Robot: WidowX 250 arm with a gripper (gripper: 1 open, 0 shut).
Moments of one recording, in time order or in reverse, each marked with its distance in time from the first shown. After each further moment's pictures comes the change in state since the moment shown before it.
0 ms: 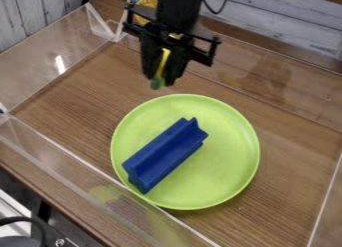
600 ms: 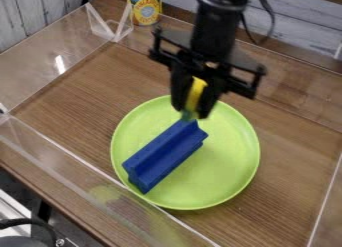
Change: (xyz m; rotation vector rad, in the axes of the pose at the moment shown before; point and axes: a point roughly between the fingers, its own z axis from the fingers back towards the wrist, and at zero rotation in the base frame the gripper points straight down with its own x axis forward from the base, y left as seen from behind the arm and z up) arm -0.035 -0.053 0.001 0.000 -0.005 0.038
